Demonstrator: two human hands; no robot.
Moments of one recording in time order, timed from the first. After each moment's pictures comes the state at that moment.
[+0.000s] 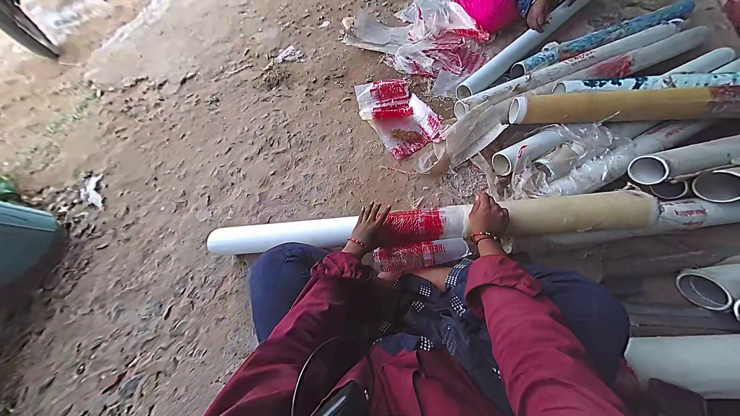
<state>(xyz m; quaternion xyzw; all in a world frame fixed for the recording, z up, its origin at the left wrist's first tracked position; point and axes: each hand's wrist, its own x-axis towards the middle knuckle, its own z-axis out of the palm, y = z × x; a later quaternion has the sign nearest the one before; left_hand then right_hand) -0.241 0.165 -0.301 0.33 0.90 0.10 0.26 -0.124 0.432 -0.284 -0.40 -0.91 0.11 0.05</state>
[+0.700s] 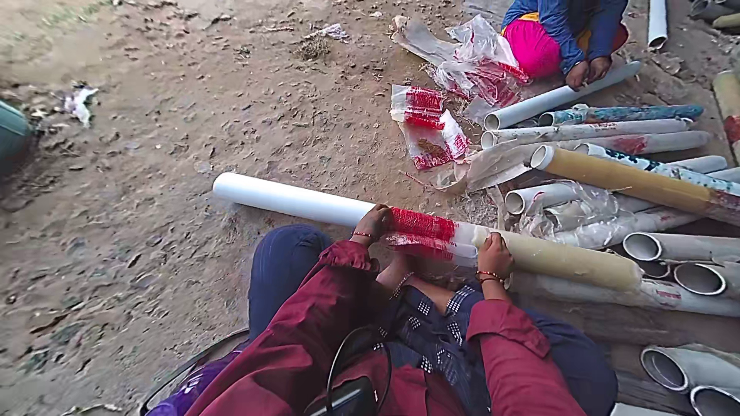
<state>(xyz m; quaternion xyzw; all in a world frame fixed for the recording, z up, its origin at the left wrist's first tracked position) -0.264 0.149 -0.299 0.23 0.87 0.35 0.26 -0.117 0.410 -0.282 -0.42 -0.90 0.09 0.04</state>
